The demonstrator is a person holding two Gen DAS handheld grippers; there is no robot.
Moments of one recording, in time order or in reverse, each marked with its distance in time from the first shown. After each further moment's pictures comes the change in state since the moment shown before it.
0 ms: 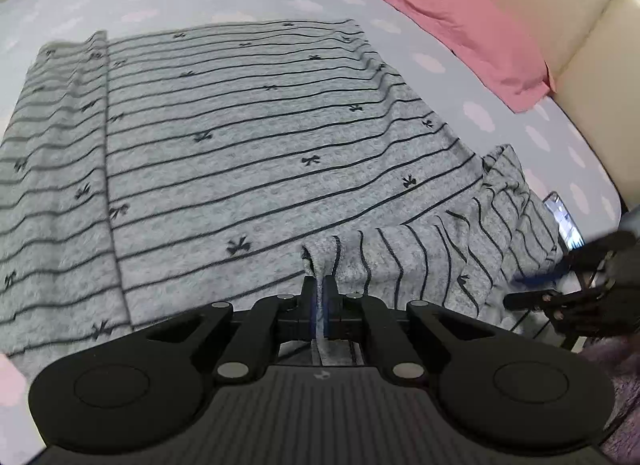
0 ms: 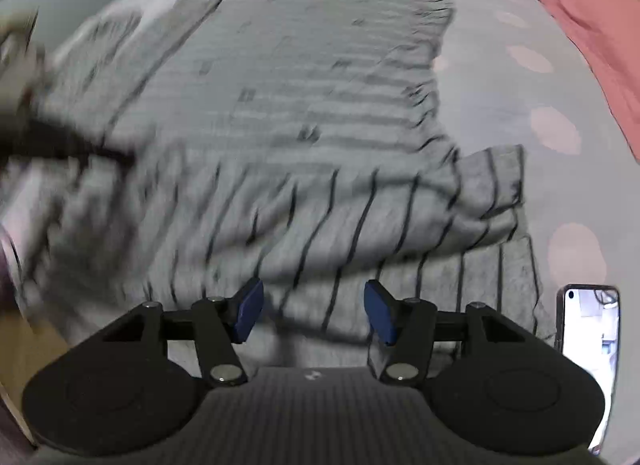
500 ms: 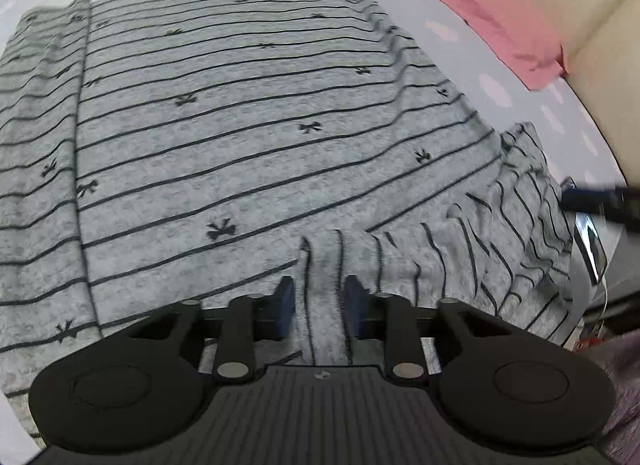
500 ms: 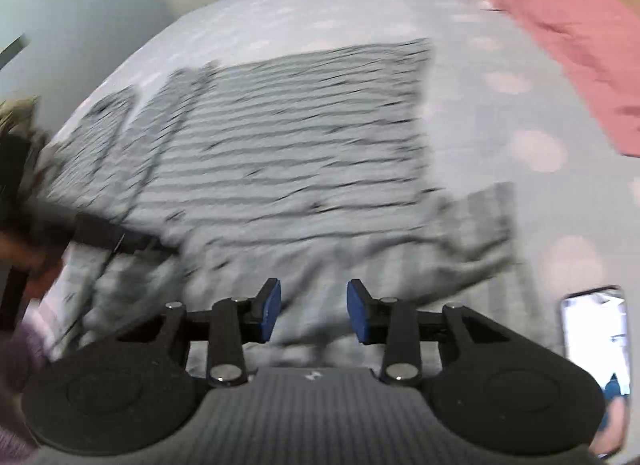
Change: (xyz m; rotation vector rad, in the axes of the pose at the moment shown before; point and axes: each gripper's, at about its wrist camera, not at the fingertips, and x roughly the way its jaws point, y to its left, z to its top) left arm 0.042 -0.003 0.007 0.011 0.103 -0.001; right arm -0.043 -0.029 0.021 0.257 -0.198 0.028
